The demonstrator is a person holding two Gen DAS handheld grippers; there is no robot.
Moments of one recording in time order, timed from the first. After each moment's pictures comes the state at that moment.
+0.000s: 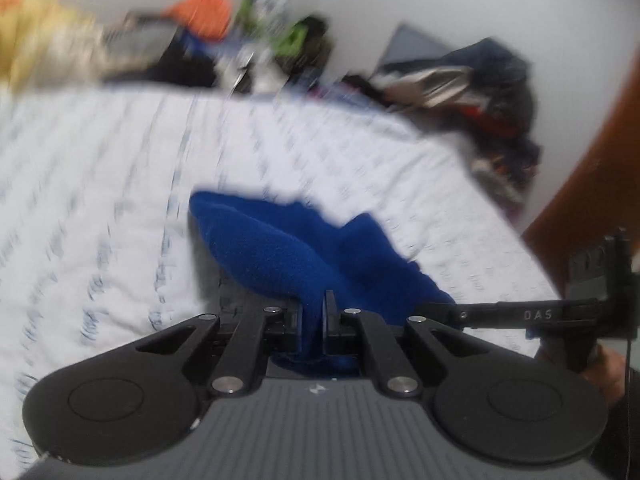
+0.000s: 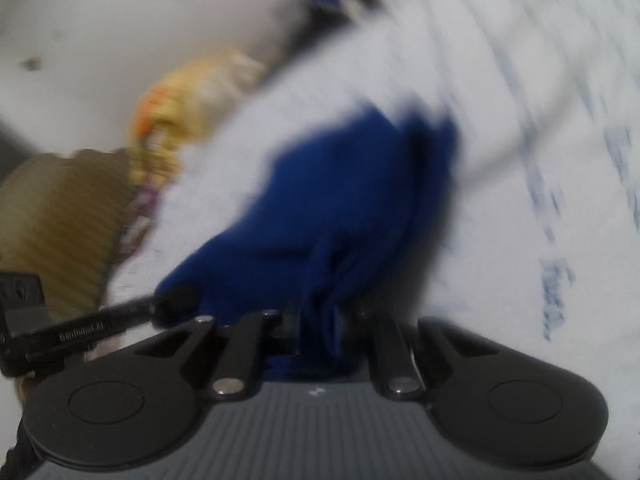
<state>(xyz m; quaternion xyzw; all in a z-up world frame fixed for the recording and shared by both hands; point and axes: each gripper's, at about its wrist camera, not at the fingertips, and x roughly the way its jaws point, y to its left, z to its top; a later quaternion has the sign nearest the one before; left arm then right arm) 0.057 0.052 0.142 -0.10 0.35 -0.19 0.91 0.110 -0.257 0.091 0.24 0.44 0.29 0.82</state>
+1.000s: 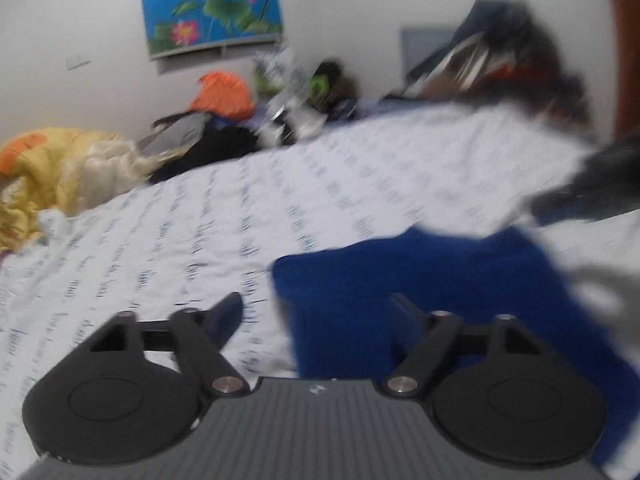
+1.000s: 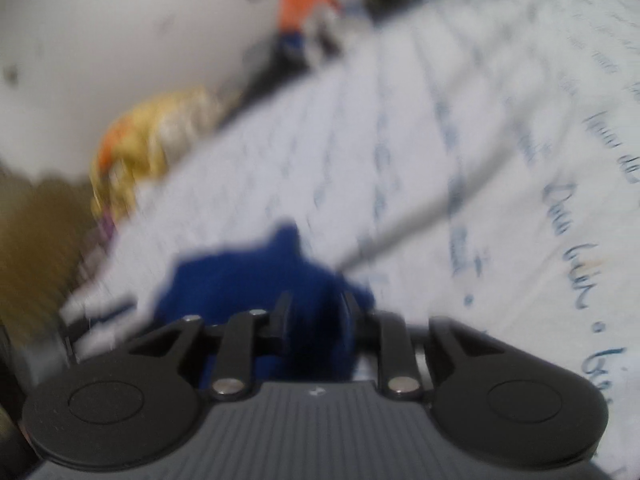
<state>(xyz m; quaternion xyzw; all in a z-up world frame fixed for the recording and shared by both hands) 0.045 0.024 0.074 0.08 0.25 -0.10 0.96 0.130 -0.294 0.057 0.25 0.39 0.21 0.86</state>
